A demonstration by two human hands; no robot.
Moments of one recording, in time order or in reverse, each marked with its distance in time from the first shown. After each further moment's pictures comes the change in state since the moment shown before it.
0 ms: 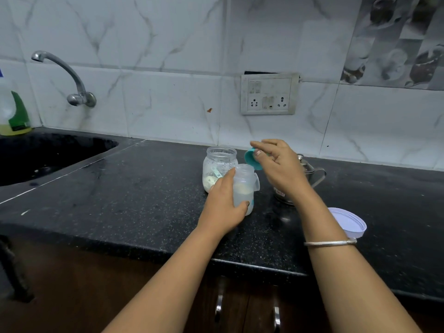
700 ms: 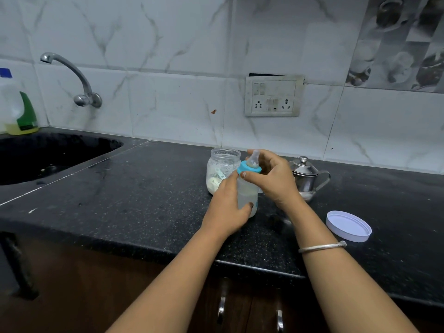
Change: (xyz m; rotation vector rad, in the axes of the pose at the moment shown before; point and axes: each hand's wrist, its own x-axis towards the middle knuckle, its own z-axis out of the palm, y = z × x) left_hand 0.001 -0.004 0.002 -0.063 -0.014 -0.022; right_hand -0.008 0.011 0.026 0.405 -0.038 0.031
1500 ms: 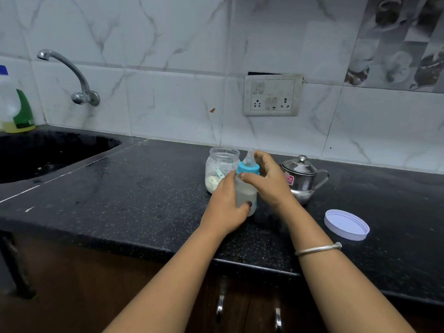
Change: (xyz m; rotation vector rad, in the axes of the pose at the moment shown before) left_hand 0.002 -0.004 0.002 -0.045 -0.005 0.002; right_hand -0.004 0.006 0.008 -0.004 -0.008 0.082
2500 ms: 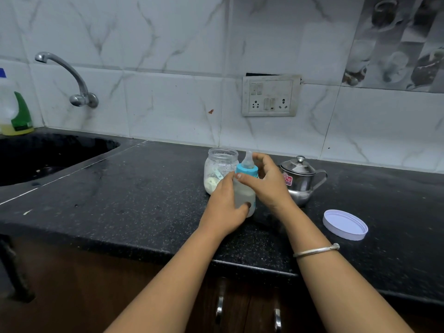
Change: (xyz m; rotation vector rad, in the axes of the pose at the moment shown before) left_hand 0.000 0.000 0.000 -0.016 -0.005 -0.007; right_hand -0.001 0.003 0.003 0.002 0.043 0.016
